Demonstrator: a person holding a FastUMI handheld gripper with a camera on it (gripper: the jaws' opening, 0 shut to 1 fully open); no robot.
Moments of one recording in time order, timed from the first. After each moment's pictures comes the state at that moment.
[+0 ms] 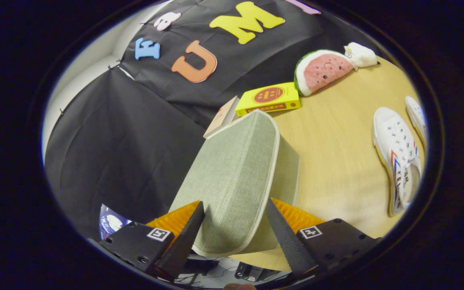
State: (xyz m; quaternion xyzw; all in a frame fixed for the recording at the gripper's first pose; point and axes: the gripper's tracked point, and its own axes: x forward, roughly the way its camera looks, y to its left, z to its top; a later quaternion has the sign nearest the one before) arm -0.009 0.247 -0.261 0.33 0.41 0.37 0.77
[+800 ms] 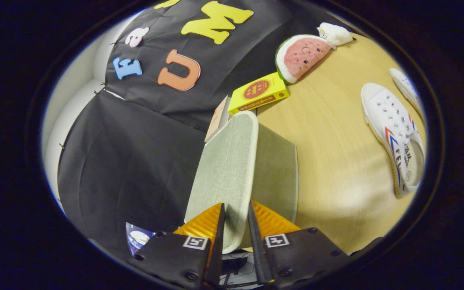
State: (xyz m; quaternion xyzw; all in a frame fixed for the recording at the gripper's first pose) arm -0.006 0.224 -0.240 0.37 0.43 0.36 0.74
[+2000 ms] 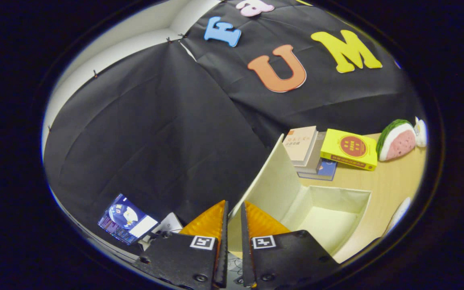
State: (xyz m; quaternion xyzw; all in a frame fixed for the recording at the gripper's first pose) arm -0.018 0.412 -0.024 0.15 0.31 0.48 0.81
